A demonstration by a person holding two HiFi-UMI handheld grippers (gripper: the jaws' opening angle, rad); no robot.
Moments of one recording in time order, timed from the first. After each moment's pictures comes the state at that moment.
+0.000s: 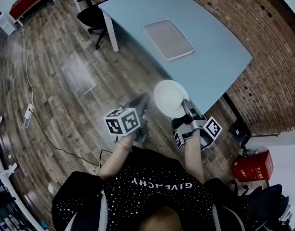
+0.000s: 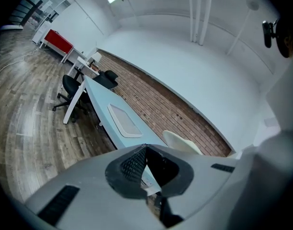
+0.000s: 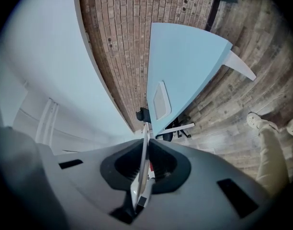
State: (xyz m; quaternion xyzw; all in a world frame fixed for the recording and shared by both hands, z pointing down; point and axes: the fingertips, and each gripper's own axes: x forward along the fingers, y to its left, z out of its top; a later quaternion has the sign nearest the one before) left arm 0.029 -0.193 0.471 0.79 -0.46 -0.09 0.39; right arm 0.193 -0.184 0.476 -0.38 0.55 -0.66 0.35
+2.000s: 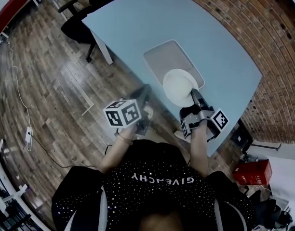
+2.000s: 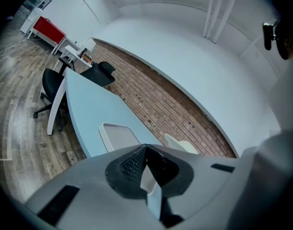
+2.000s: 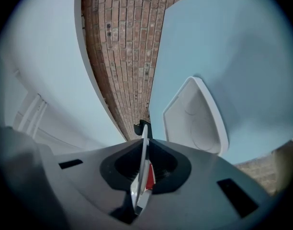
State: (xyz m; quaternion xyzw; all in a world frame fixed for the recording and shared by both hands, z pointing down) left arm -0.016 -0.515 0.476 0.81 -0.42 -0.07 0.41; right arm 0.176 -0.502 0.473 -0.45 0.54 -0.61 0.37
